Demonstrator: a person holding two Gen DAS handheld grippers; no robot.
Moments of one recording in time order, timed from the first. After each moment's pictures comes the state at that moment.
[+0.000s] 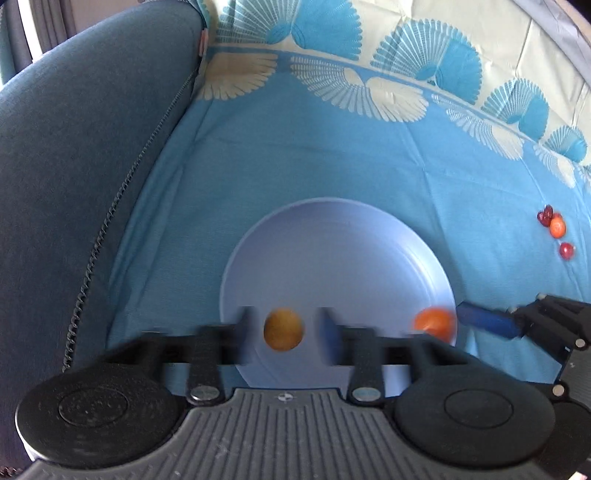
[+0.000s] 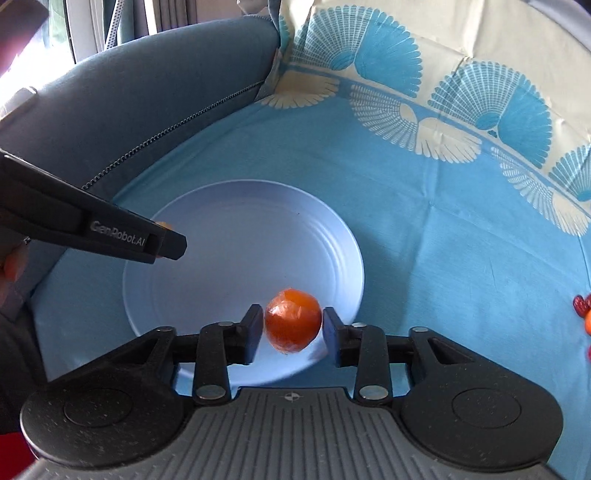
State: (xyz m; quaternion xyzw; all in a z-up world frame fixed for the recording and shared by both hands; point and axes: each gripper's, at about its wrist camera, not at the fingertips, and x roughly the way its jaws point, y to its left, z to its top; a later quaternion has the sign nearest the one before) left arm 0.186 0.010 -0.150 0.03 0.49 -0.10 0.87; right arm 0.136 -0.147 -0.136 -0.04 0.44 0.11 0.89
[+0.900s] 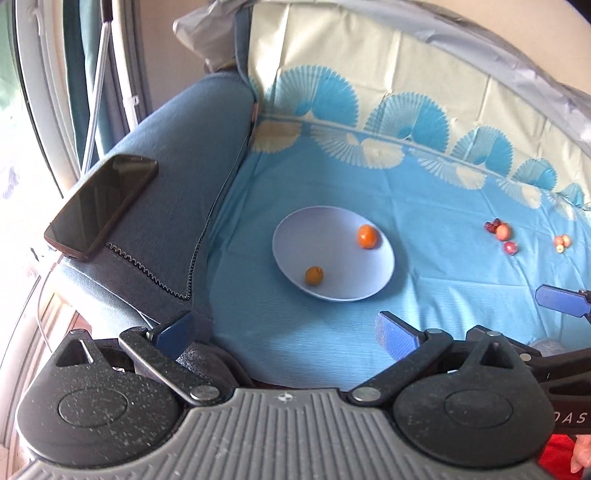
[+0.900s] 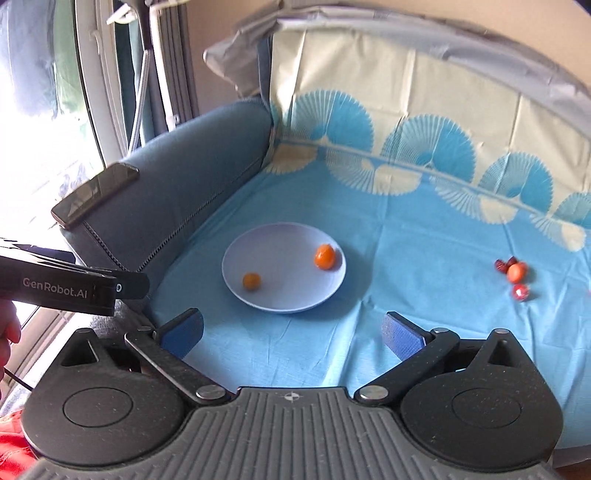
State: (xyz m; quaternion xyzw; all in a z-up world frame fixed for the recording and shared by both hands) left arm -0.040 0.044 -0.030 0.02 0.40 -0.07 0.91; right arm -0.064 -0.158 -0.001 0.02 0.36 0.07 0.93
